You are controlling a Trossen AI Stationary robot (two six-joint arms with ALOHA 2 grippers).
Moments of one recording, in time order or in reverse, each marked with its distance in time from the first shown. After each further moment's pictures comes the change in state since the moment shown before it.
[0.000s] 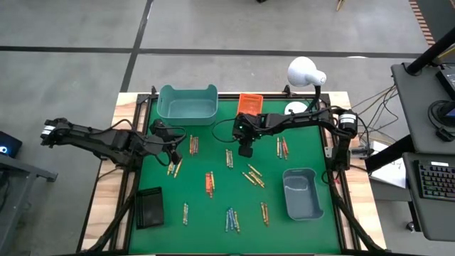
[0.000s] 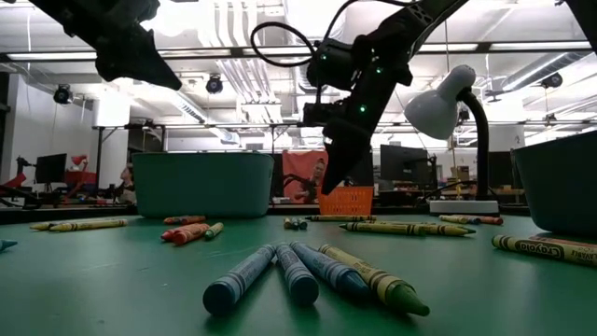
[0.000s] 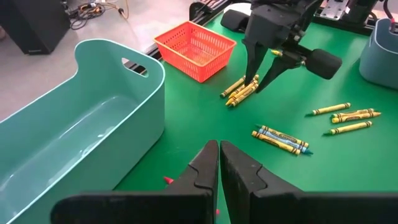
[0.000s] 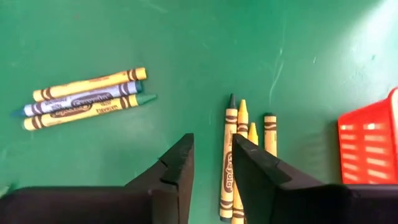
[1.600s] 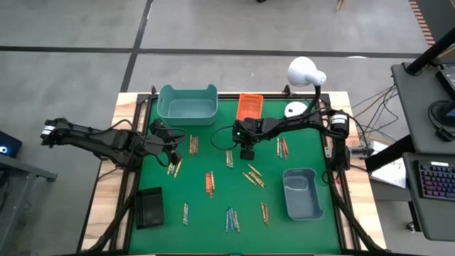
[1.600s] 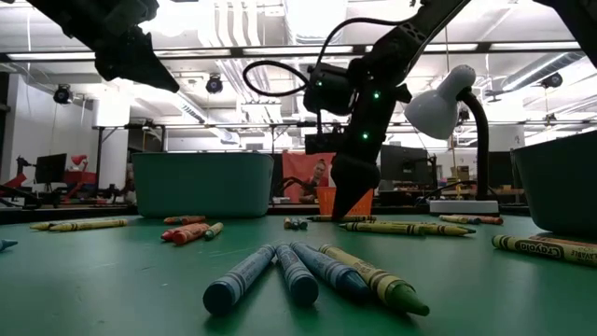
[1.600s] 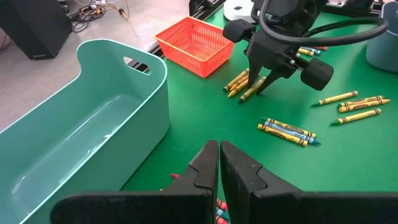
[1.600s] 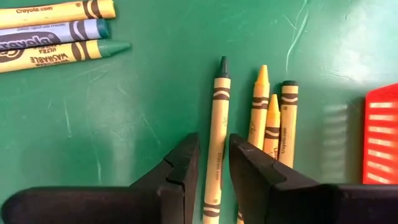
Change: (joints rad) left arm 0.000 -0.001 0.000 -0.025 -0.001 0.037; right arm 0.021 0.098 -0.022 0.007 0.094 -0.044
